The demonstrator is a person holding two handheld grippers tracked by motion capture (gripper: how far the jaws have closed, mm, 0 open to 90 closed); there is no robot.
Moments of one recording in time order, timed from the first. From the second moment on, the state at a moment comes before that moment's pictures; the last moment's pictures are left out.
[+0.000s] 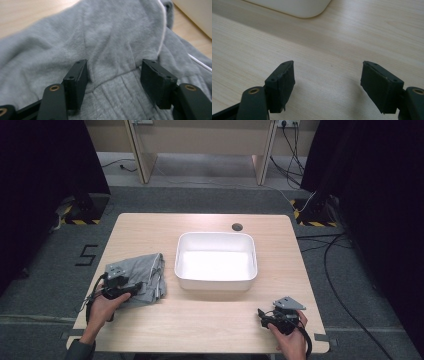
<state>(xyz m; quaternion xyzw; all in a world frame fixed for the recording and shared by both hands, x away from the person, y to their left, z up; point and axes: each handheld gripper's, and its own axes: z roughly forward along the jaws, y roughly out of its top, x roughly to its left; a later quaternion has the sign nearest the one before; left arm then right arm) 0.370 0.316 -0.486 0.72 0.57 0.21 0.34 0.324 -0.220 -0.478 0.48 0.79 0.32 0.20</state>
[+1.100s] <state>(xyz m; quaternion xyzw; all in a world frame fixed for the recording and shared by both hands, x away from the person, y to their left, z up) 0.237 0.255 -0.480 0.76 0.50 0.19 0.36 0.319 -0.213 -0.483 0.47 0.80 0.32 0.19</state>
